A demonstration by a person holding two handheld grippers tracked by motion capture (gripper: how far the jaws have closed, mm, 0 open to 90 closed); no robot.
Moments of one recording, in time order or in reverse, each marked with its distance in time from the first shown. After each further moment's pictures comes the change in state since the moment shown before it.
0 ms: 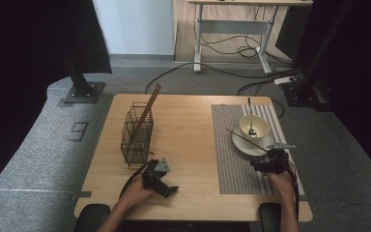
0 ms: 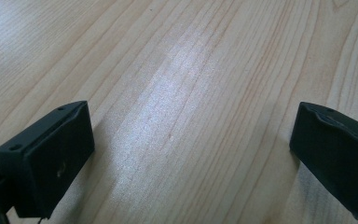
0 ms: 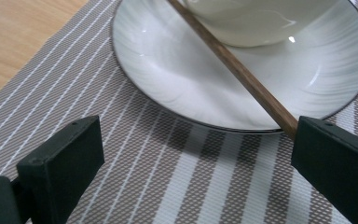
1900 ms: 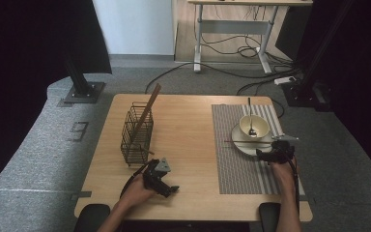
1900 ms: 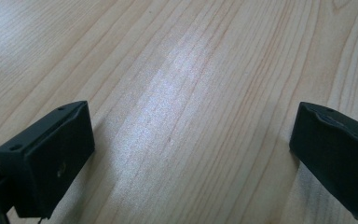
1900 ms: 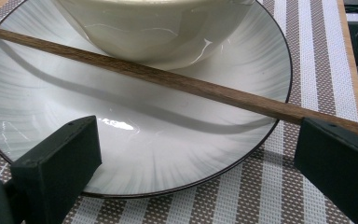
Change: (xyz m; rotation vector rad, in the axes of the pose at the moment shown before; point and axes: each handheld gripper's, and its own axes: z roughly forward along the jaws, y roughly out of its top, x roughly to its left) left arm 0.000 0.001 0.001 -0.002 -0.003 0.002; right arm -0.039 0.011 0.028 -0.021 -0.115 0.037
